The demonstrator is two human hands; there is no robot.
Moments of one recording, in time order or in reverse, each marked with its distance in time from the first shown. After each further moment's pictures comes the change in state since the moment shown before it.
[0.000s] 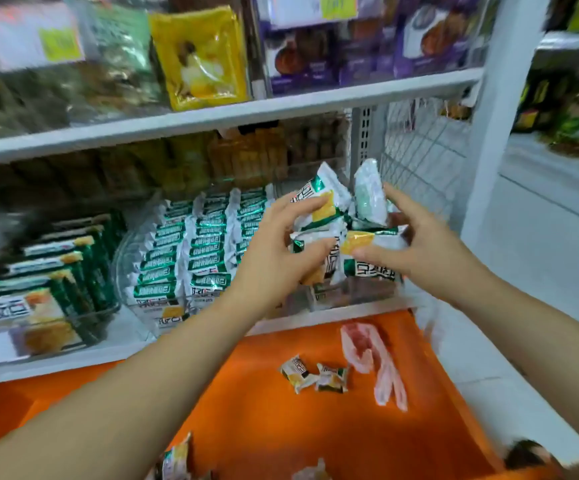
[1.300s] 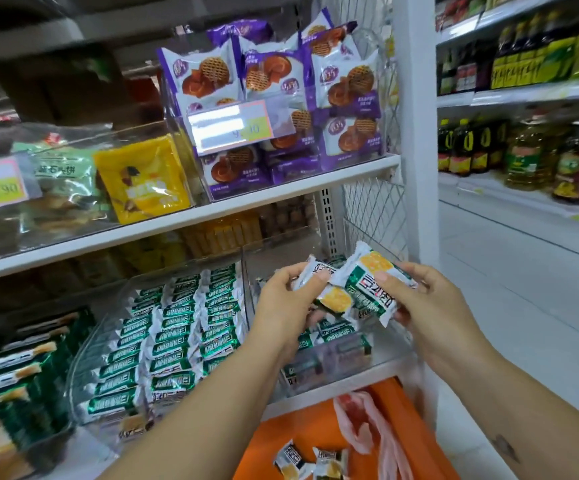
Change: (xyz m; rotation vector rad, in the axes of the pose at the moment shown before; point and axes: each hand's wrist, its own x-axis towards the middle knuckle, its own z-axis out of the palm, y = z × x) left_hand 0.072 0.030 0.060 -0.570 0.082 -0.546; right_hand 0.011 0.024 -0.030 0.731 0.466 0.282
